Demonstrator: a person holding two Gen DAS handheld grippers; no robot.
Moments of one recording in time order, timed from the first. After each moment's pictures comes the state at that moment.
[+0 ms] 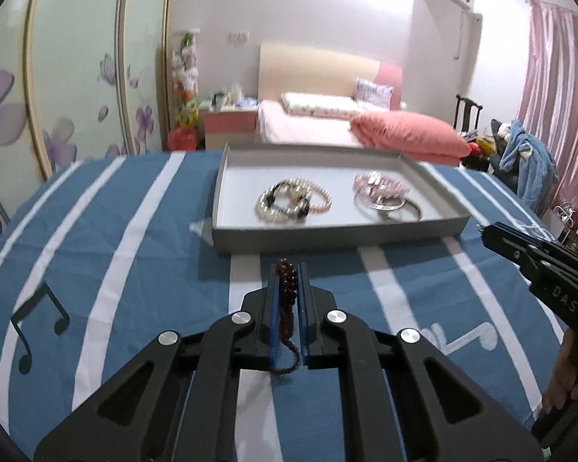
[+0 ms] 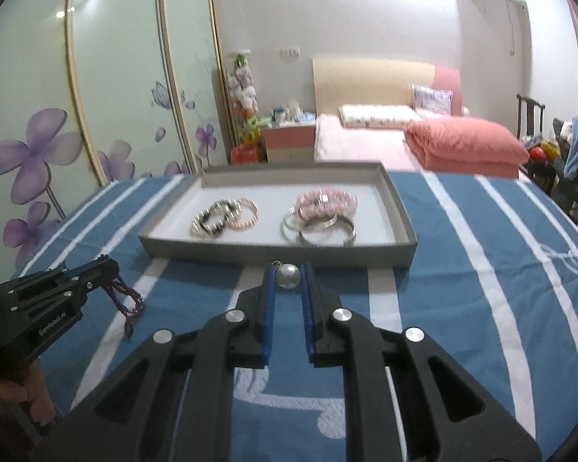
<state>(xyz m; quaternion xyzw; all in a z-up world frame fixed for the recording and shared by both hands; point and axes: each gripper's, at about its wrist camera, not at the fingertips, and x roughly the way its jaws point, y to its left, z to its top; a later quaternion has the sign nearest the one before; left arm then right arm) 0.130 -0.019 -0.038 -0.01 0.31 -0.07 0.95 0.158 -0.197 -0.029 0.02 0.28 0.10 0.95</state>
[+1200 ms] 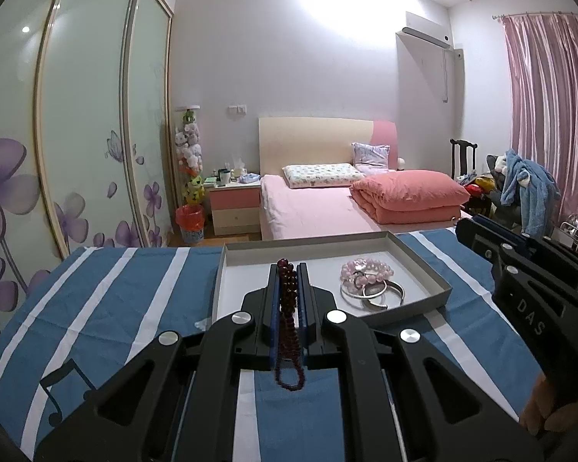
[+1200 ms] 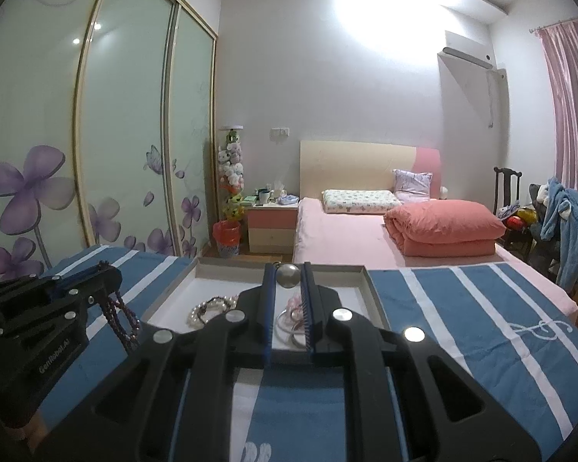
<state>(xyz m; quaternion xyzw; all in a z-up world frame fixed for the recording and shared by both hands) 0.122 -0.044 0.011 0.03 0.18 -0.06 0.98 0.147 -0.175 0.025 -0.01 0.13 0.06 0.99</state>
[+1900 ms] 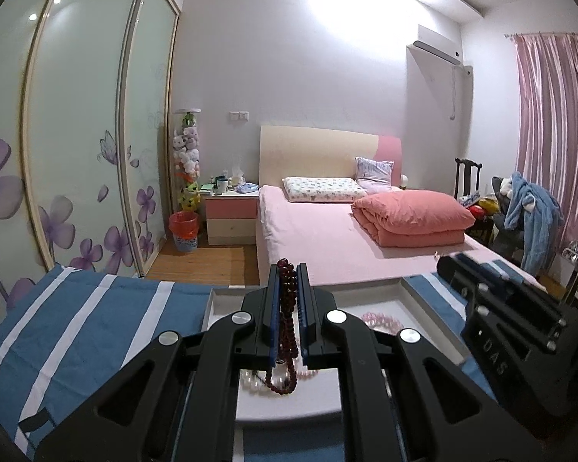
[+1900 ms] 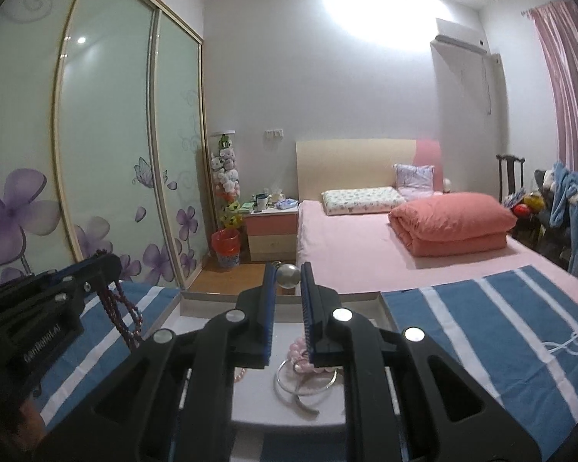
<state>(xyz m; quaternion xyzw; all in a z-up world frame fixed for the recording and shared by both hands) 0.200 -0.044 0.032 -0.01 0.17 -0.06 0.98 0.240 -0.186 0.025 0.03 0.14 0.06 0.99</state>
